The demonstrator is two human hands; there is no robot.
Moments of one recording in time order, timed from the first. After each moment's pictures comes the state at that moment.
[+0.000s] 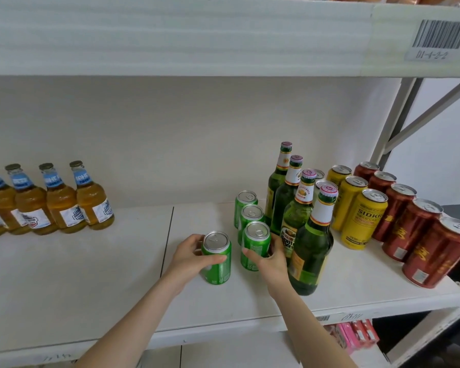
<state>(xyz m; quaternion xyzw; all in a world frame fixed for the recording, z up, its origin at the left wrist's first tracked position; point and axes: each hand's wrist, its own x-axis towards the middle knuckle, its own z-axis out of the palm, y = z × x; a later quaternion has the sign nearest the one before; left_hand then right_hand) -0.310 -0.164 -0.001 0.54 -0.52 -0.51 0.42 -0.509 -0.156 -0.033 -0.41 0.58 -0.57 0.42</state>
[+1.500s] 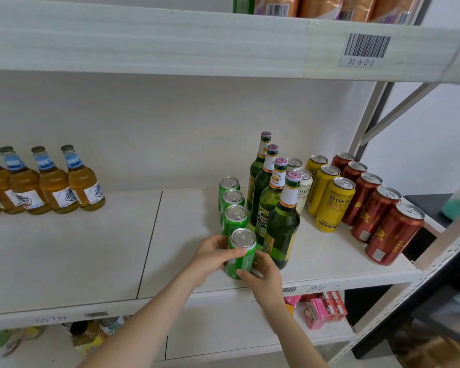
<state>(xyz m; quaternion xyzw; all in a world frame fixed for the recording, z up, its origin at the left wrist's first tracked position) -0.393 -0.112 0.006 0.53 -0.49 -0.59 0.36 -0.542 -0.066 -0.062 -0.48 0.58 -0.53 0.39</state>
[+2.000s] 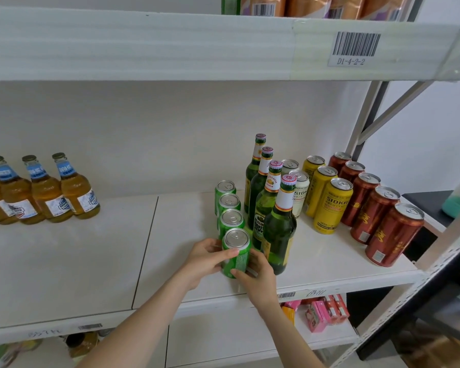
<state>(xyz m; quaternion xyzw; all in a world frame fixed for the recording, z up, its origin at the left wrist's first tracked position) -0.390 -0.126 0.002 0.53 -0.47 -0.60 0.35 -0.537 -0.082 -0.060 -0.46 0.58 -0.54 0.40</state>
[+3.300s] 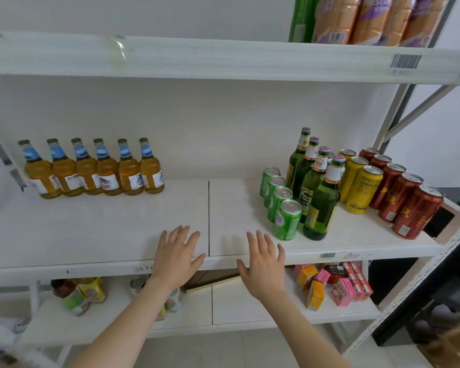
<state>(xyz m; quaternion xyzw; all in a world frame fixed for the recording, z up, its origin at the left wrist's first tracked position) -0.168 -0.009 -0.005 0.60 -0.79 0.09 0.09 -0.389 0.024 -0.017 -0.71 0.69 -0.18 -0.02</state>
